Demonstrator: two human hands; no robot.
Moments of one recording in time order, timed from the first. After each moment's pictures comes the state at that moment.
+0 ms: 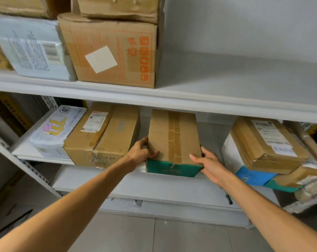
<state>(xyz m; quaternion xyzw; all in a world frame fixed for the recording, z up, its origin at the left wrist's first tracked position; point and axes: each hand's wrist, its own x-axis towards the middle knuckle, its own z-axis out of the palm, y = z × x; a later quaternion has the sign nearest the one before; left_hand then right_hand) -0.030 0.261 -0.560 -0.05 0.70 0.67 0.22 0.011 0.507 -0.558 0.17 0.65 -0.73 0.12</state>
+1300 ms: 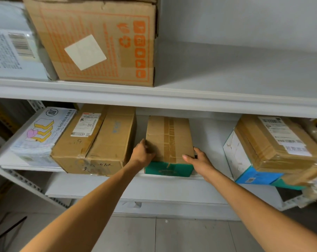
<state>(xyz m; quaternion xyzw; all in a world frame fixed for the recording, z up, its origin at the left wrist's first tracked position) -0.073 0.278 -0.599 -0.05 0.86 0.49 0.16 -0.035 0.493 -0.611 0.17 0.82 -0.53 0.11</state>
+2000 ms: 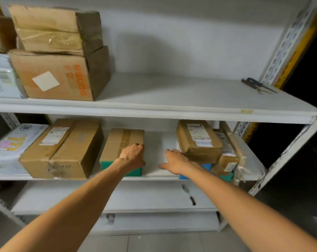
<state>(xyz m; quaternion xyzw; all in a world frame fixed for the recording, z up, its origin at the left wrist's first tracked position) 0.033 0.422 -0.490 0.16 0.98 0.04 0.05 0.074 0.590 -0.486 0.00 0.98 -0.13 0.14</state>
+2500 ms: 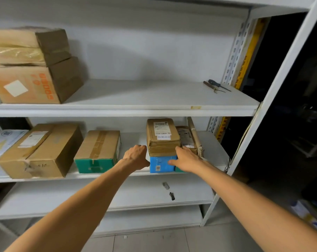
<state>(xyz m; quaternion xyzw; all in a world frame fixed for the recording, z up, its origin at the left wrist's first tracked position) 0.121 0.557 -0.464 0.17 0.98 0.10 0.05 0.182 0.736 -0.443 0.04 0.98 -0.19 0.09</state>
